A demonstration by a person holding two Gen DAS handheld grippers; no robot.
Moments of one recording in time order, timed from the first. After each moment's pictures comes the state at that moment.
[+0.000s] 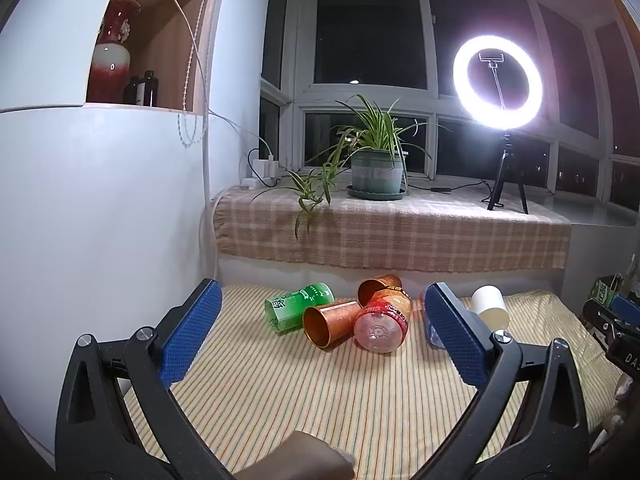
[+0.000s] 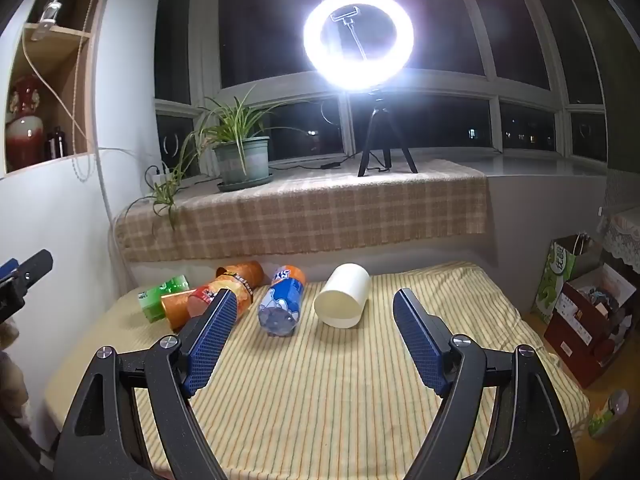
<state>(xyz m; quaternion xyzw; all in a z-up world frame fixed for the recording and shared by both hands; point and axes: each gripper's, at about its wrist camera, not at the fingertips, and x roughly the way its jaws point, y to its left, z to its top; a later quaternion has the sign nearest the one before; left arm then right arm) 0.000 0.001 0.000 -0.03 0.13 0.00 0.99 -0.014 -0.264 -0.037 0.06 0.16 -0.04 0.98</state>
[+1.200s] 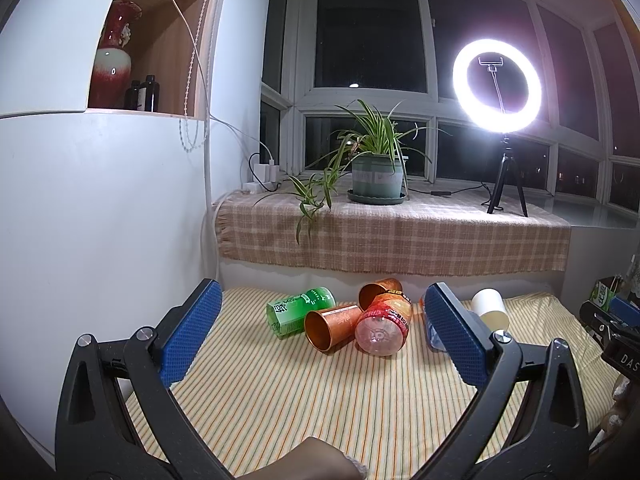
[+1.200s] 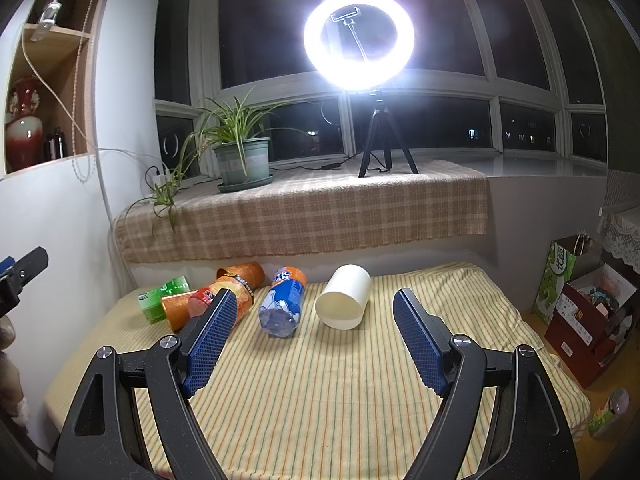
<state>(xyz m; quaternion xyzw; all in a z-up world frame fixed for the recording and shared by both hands) -0.001 0.004 0.008 -0.02 0.13 0.00 0.99 -0.013 -0.264 -0.036 0.06 0.16 -0.03 0.98</state>
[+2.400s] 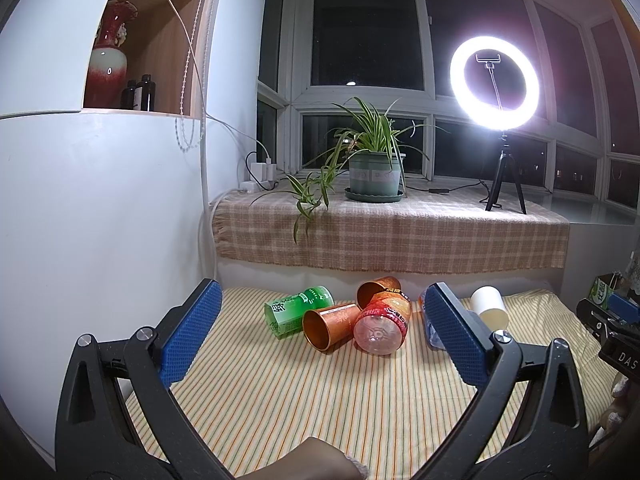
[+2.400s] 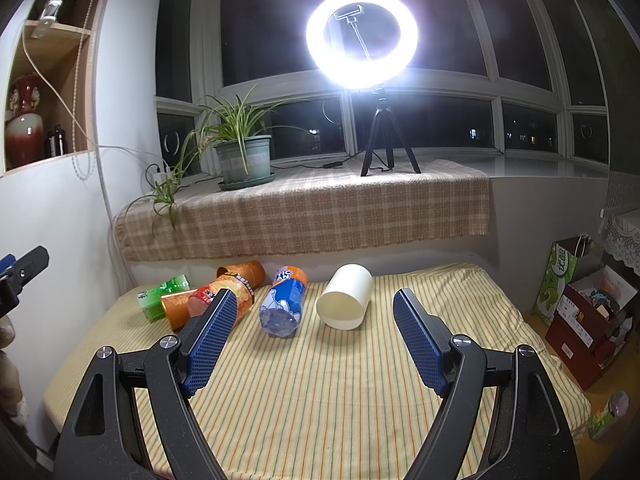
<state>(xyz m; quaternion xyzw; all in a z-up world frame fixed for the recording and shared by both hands) -0.001 0.002 0.007 -0.02 0.12 0.00 0.99 -0.012 -0.265 -0.035 0.06 0.16 -0.03 0.98</state>
